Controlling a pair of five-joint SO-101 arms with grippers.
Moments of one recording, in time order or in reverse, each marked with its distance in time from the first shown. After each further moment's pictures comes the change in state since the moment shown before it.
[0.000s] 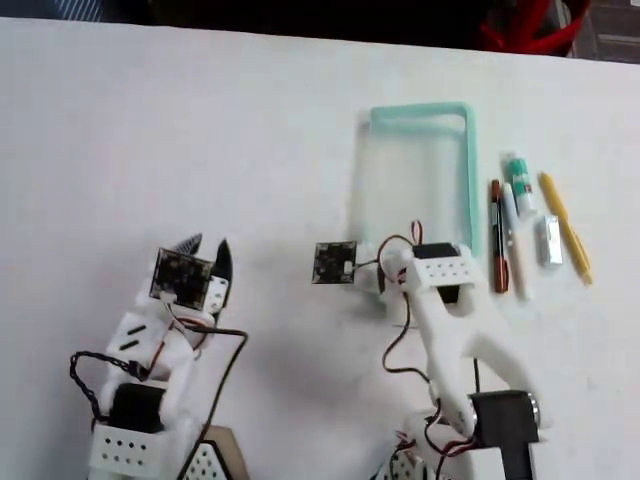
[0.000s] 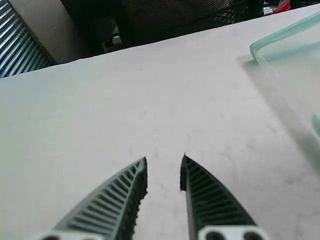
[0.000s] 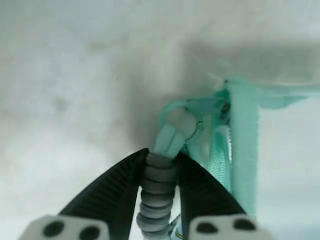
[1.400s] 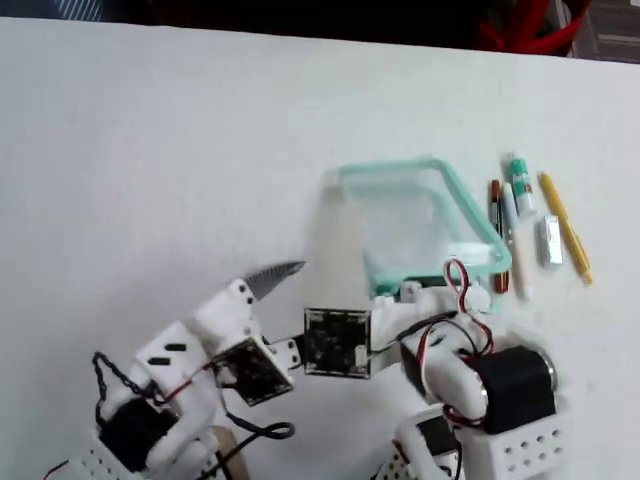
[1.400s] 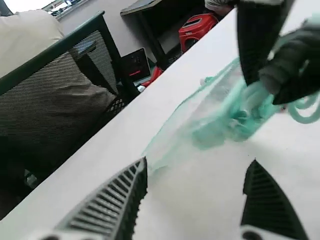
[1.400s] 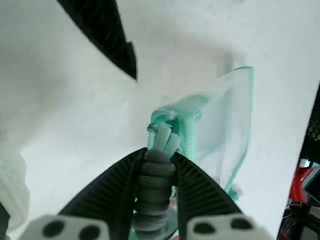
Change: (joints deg) left arm 32.9 -0.1 -13.5 6.2 -17.5; right arm -12.4 -47.6 -24.5 46.6 -2.2
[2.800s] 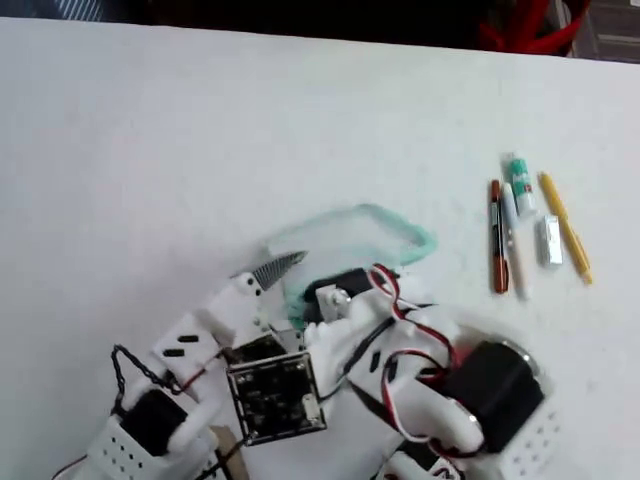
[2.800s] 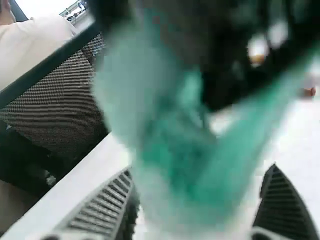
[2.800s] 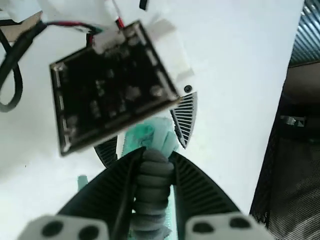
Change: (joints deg) left arm -3.7 0.0 7.6 -11.3 -1.7; right arm -25.8 12.7 -19.0 0.5 -8.5
